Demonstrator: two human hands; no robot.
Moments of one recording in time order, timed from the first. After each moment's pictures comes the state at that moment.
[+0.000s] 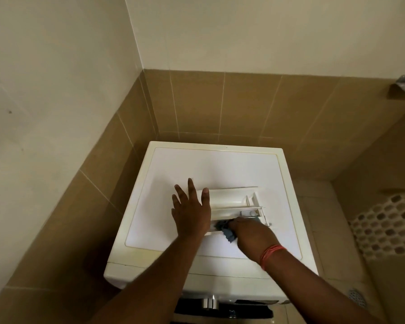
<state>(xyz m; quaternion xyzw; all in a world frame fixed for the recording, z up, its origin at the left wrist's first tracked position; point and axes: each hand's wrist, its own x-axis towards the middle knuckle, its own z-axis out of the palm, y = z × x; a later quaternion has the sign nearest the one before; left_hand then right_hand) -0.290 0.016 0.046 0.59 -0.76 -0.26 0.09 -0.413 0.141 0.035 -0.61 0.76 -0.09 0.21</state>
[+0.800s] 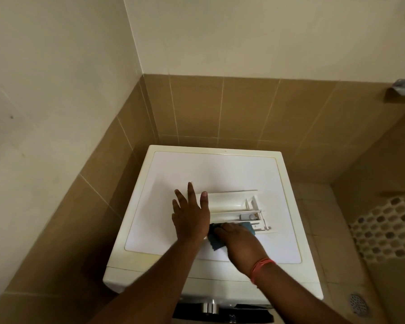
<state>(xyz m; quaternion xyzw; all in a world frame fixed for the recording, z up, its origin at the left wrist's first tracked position) -0.290 0.017 0.044 0.58 -0.76 -0.27 0.09 -0.387 0.142 0.028 -0.64 0.74 -0.13 0.16</state>
